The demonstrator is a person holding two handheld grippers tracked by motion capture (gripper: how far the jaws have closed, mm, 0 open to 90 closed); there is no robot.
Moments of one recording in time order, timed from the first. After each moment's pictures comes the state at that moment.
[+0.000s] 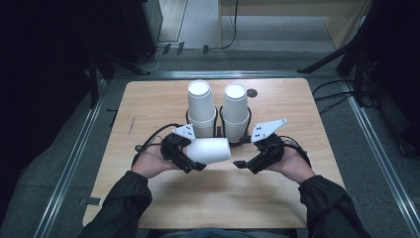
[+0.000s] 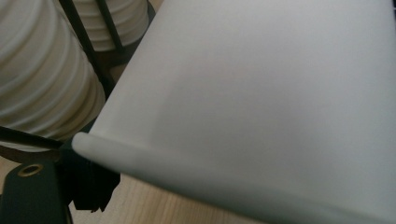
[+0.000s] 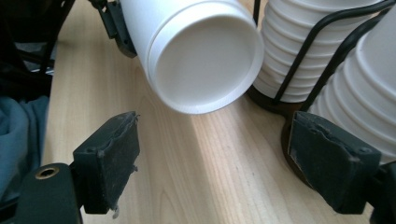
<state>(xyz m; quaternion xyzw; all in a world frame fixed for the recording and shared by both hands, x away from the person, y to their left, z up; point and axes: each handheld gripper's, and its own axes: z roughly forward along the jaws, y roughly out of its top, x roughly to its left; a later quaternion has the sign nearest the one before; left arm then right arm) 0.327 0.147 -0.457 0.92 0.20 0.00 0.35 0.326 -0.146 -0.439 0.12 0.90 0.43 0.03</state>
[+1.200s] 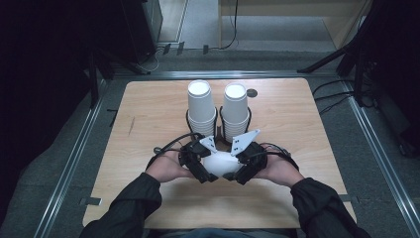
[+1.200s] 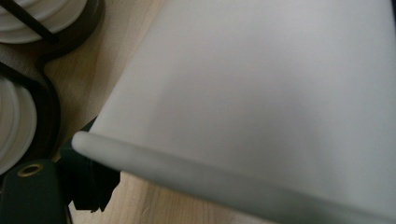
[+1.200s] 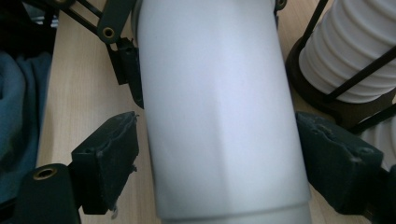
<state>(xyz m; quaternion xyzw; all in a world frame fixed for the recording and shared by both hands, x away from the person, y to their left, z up) 0.319 0.095 -0.475 0.95 0.16 -0.02 0.27 0.314 -0.104 -0.460 0.06 0.93 0.36 0.02</state>
